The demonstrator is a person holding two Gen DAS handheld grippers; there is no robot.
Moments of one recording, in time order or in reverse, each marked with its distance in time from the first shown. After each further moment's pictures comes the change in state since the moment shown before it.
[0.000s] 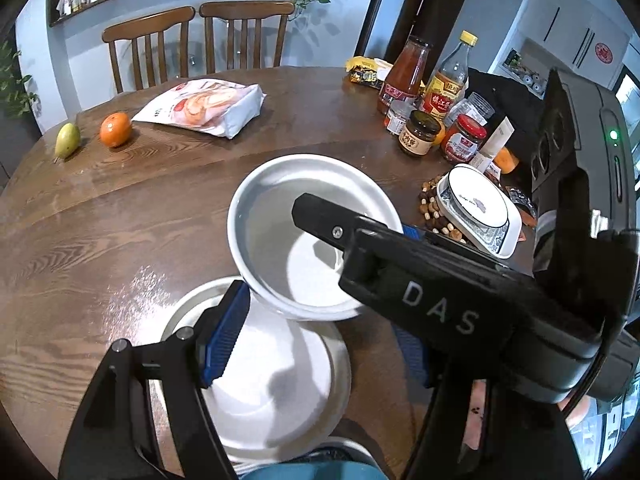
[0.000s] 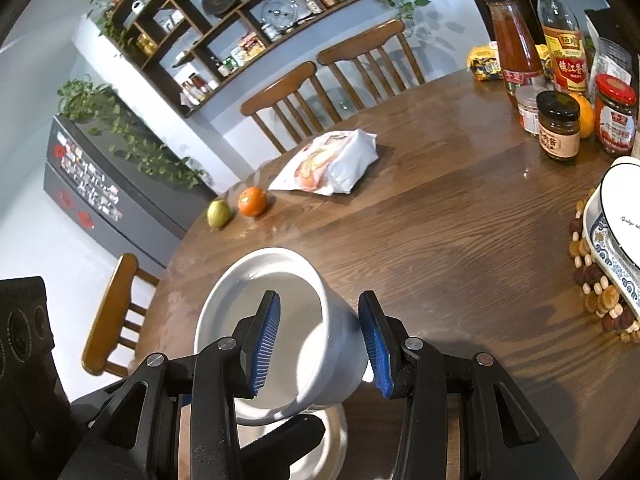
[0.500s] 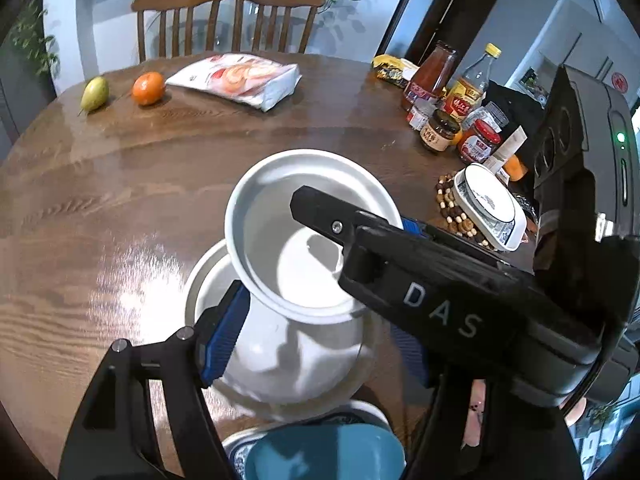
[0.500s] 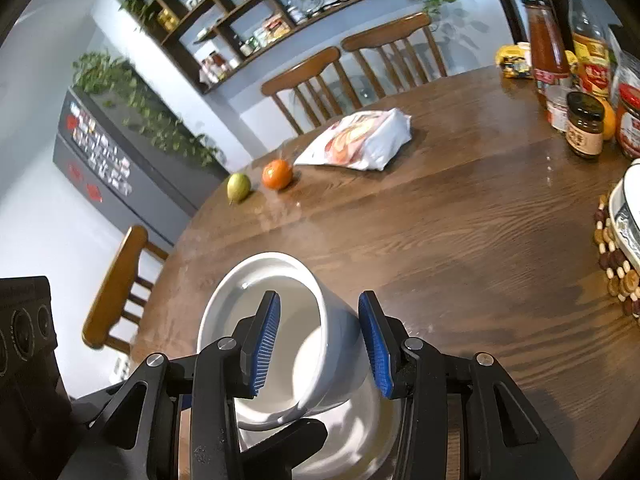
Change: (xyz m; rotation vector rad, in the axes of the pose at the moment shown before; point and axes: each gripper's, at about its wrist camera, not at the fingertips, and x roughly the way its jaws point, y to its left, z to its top) left arm -0.013 0.031 -0.030 -0.115 0.025 -0.006; right arm 0.014 0.034 -0.023 -0.084 0.062 0.013
